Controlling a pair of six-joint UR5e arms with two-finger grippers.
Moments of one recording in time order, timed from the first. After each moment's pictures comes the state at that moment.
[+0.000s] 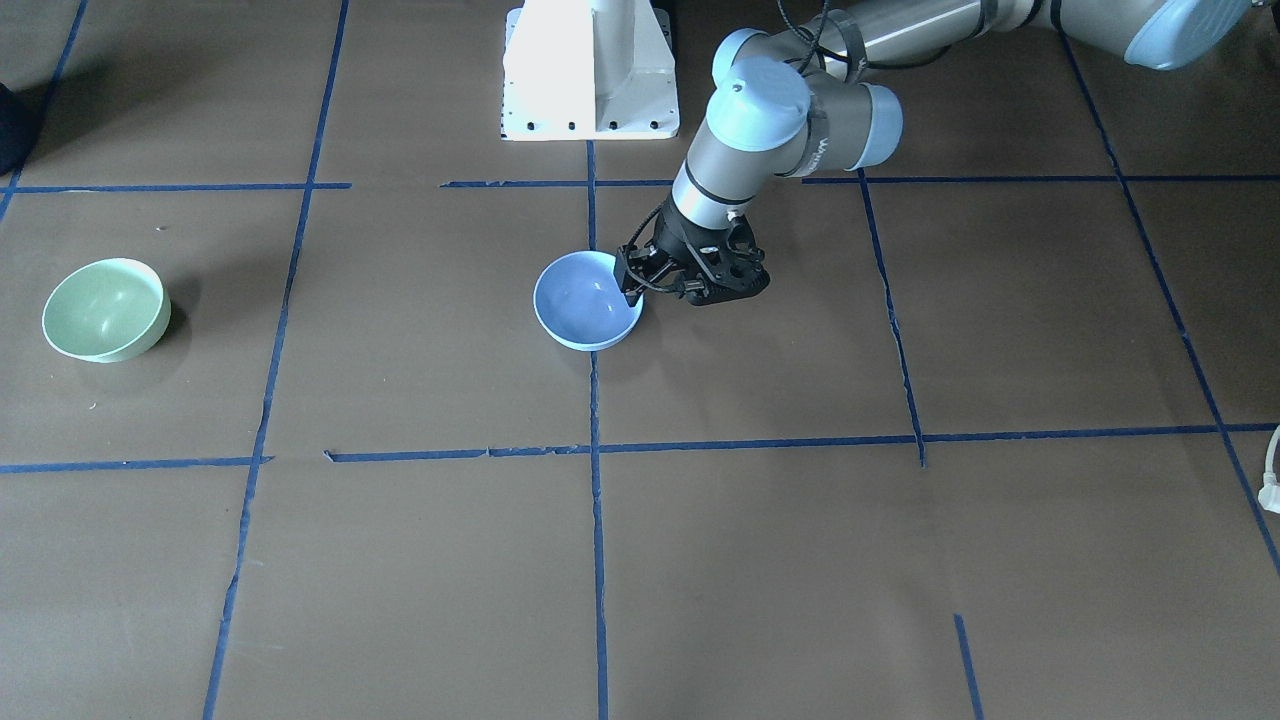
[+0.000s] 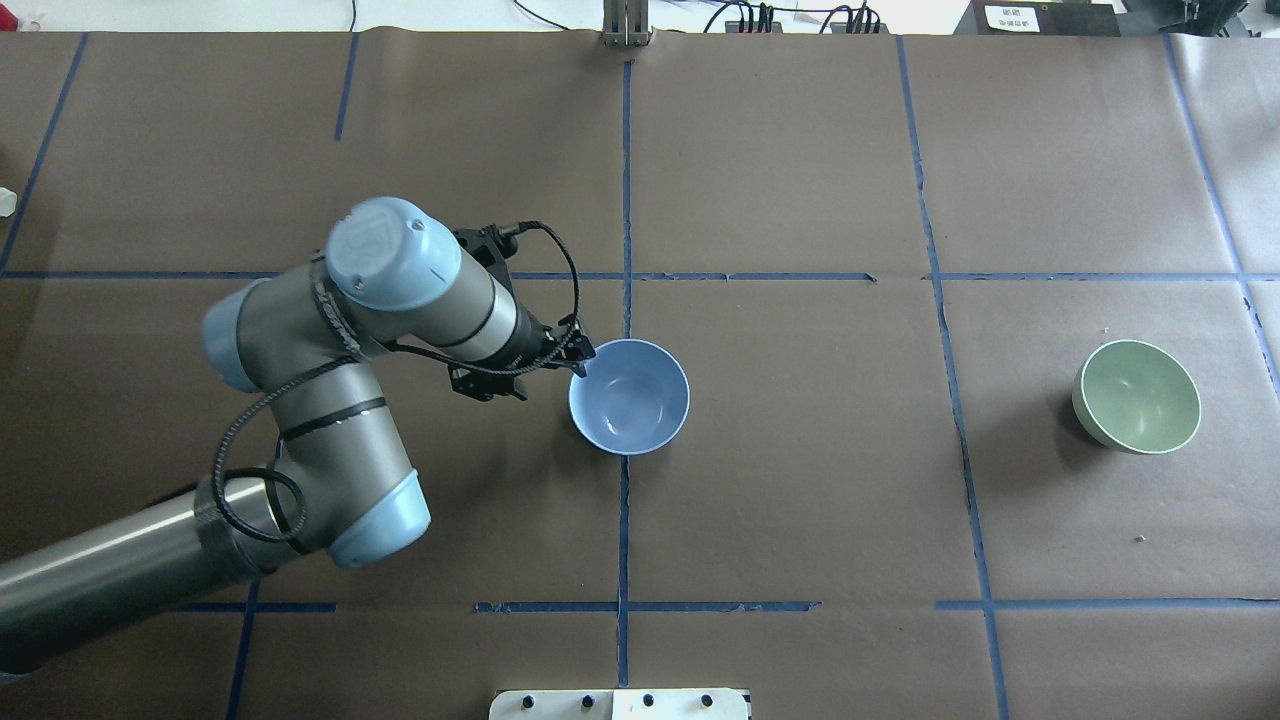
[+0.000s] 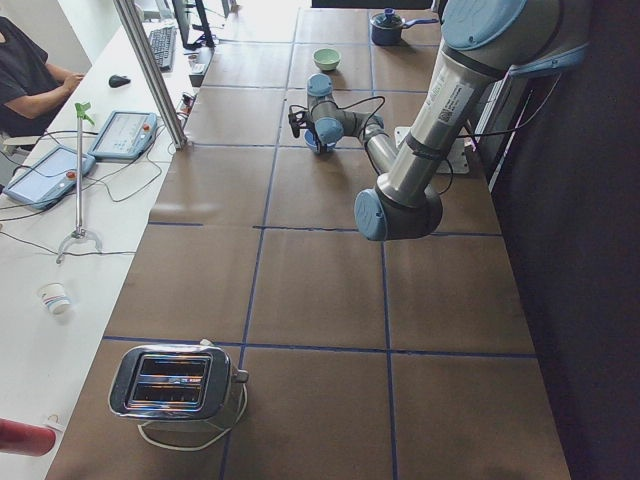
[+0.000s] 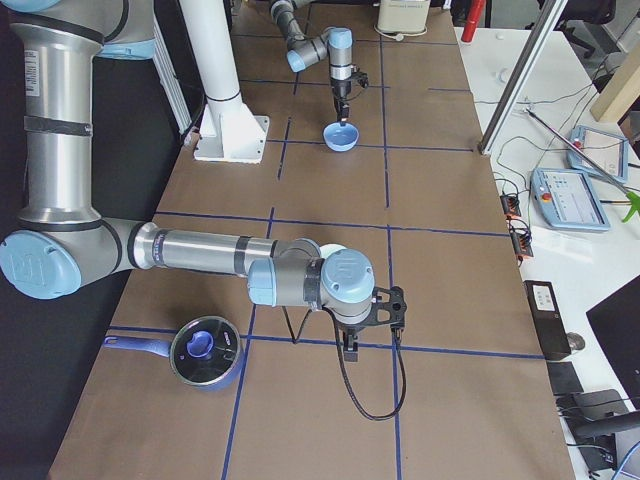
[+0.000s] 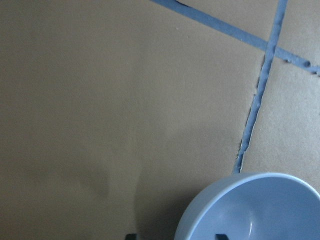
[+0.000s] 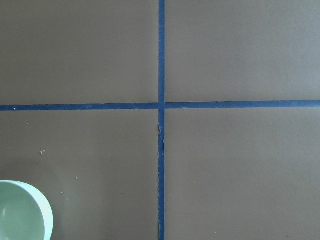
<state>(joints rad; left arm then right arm) -0.59 -2.18 -1.65 -1.89 -2.04 -1.59 1.66 -1.64 1.63 -1.50 2.45 -0.01</state>
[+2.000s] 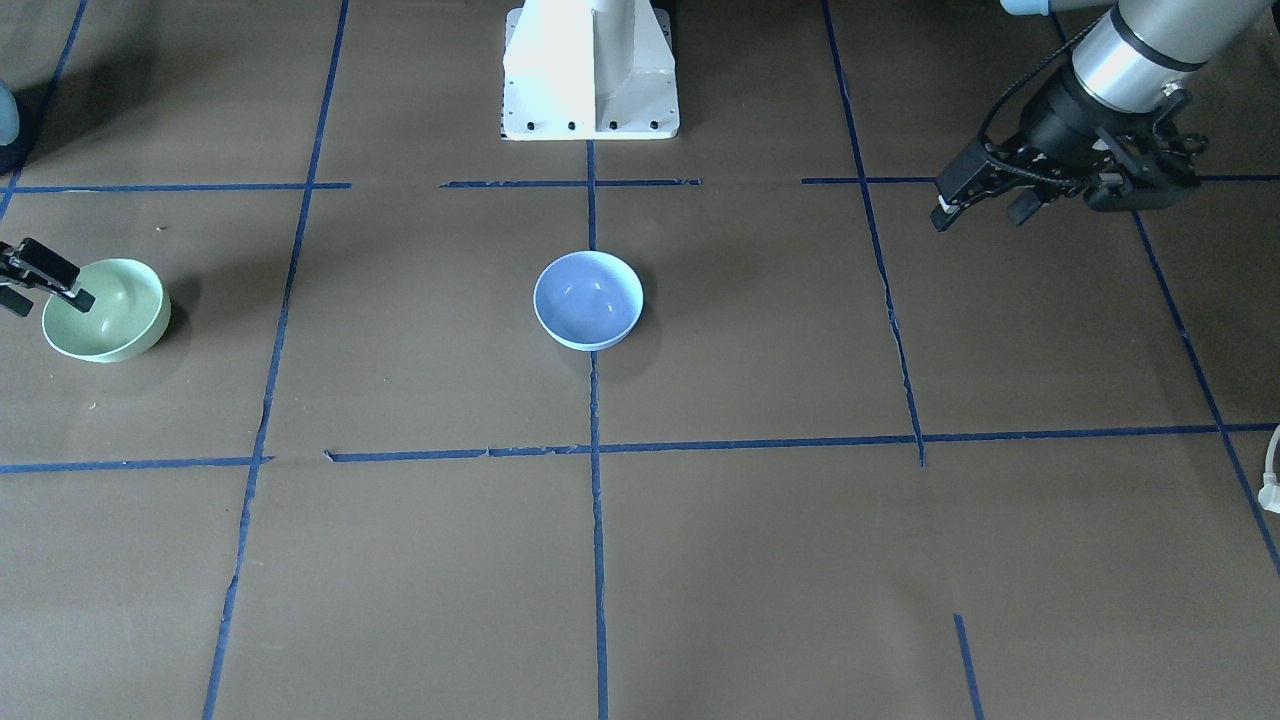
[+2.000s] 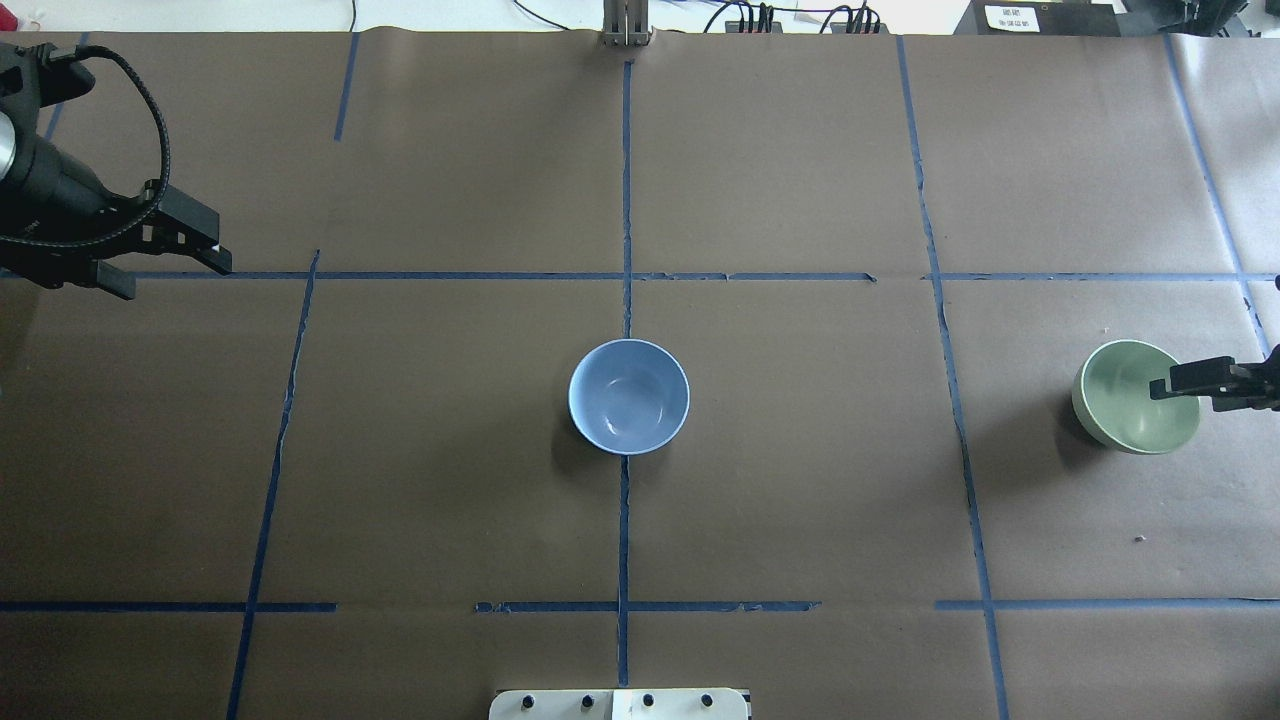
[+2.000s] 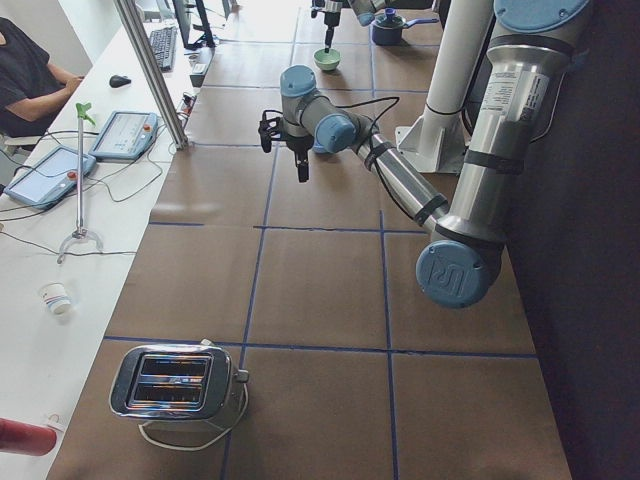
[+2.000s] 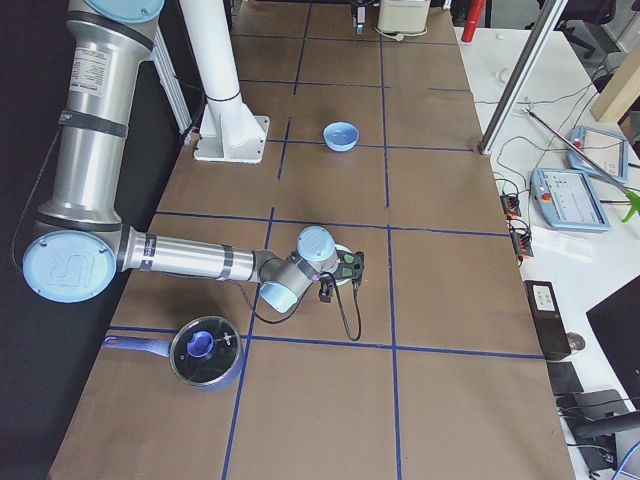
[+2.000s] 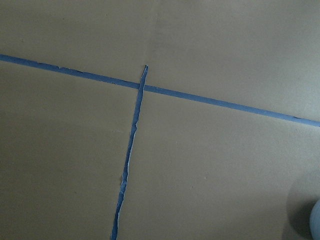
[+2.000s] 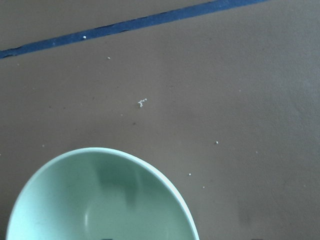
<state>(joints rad) -1.02 -1.79 -2.10 -1.53 -2.31 -1.04 1.04 -1.78 1.54 -0.55 2.27 1.00</state>
